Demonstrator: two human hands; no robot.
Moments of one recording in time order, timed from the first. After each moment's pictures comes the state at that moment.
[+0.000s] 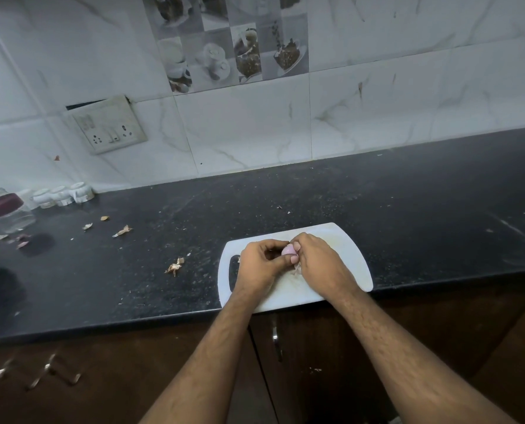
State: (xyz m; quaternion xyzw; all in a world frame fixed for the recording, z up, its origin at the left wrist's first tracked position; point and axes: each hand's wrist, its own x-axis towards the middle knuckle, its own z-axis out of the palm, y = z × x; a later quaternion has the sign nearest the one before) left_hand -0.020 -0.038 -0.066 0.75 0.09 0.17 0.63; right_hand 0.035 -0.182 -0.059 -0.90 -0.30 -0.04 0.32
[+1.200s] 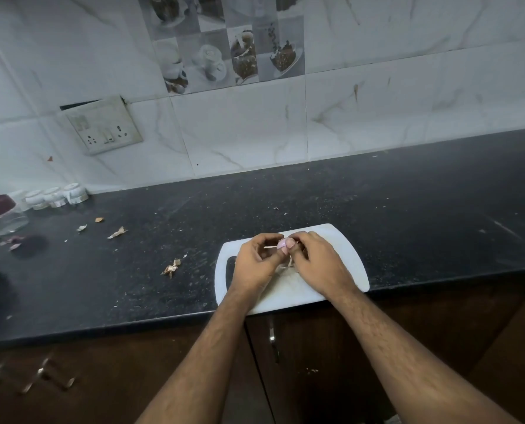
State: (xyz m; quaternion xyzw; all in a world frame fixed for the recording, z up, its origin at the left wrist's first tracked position) left_hand -0.018 -0.036 -0.067 0.71 0.07 0.19 0.67; right_hand 0.037 -0.182 -0.060 -0.87 -0.27 -0.05 0.41
